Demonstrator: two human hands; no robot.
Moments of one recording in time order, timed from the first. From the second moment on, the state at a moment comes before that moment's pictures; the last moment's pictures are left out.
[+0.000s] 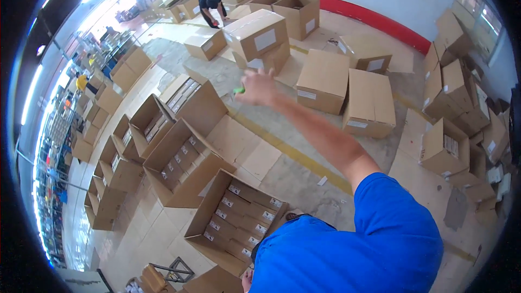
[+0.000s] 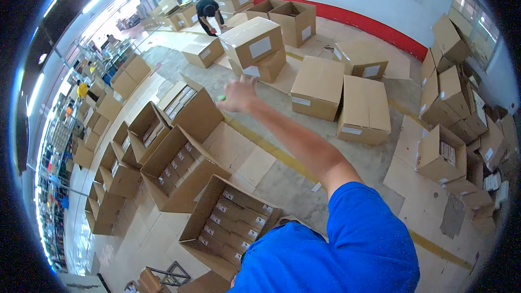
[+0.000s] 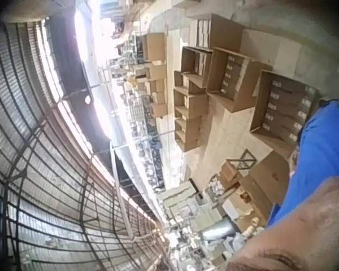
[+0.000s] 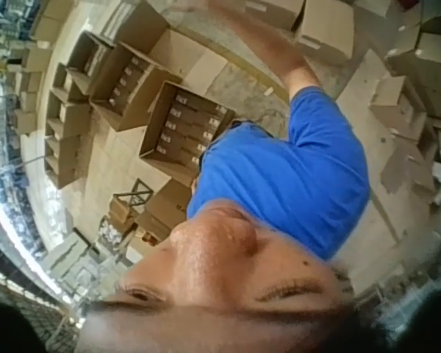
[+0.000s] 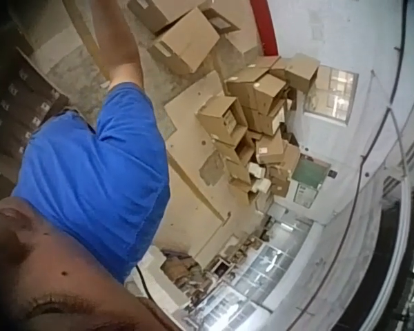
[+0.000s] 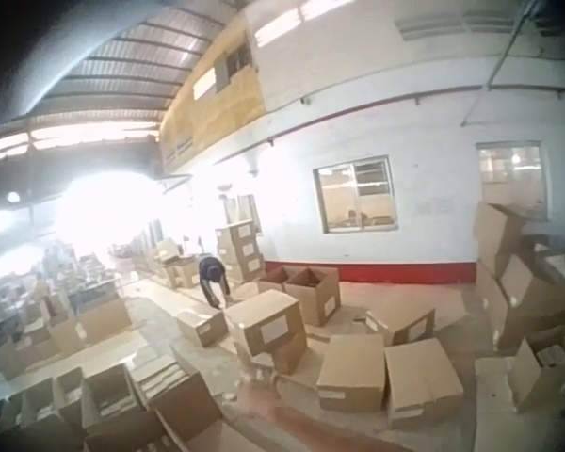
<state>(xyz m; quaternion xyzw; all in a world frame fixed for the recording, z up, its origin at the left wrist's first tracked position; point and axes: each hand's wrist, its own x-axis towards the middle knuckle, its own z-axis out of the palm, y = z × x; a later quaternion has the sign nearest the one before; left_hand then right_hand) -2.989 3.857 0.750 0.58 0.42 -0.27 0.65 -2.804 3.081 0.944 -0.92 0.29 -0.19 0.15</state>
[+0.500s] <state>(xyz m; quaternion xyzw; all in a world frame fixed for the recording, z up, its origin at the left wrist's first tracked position) -2.952 3.854 0.690 0.56 0.45 -0.30 0.63 -2.862 3.012 1.049 -0.79 0.28 -0.54 -0.03</state>
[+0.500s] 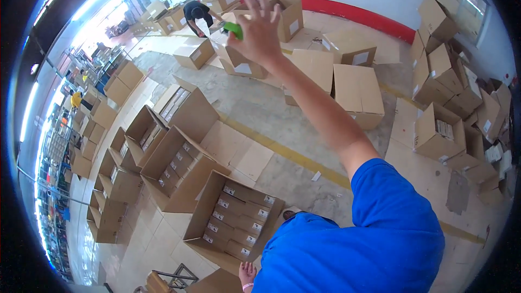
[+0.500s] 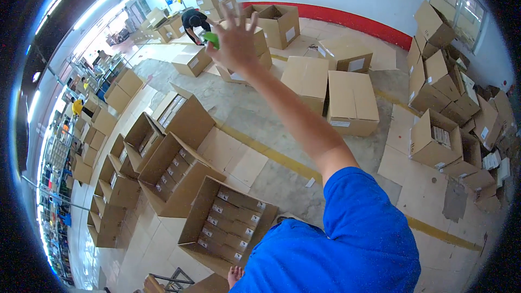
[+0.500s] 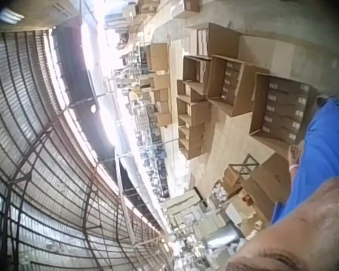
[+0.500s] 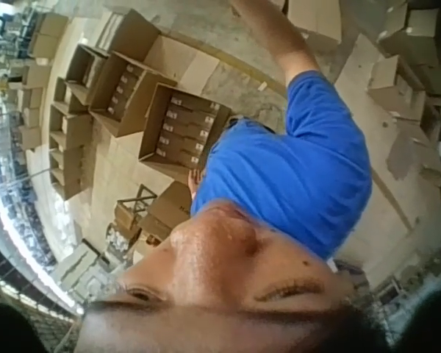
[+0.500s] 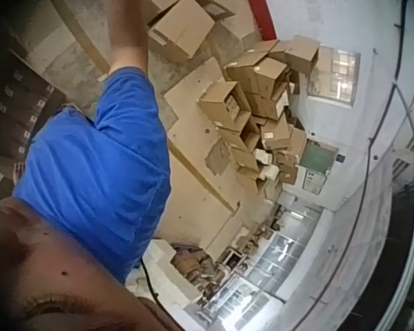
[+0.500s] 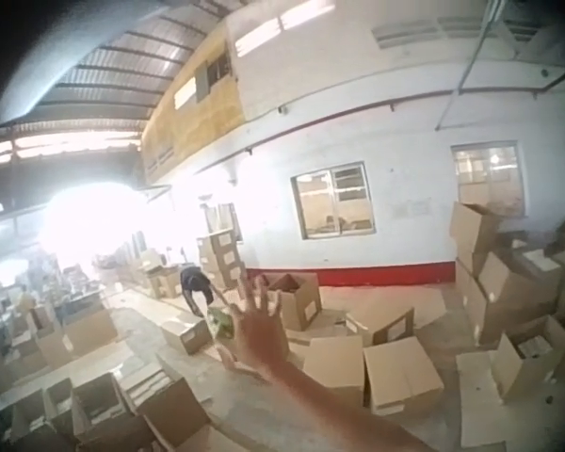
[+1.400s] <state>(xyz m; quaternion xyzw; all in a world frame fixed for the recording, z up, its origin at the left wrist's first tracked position) -3.299 3.796 0.621 0.49 0.52 -0.30 0.63 -3.073 3.305 0.830 -0.88 -0.20 0.12 0.42</state>
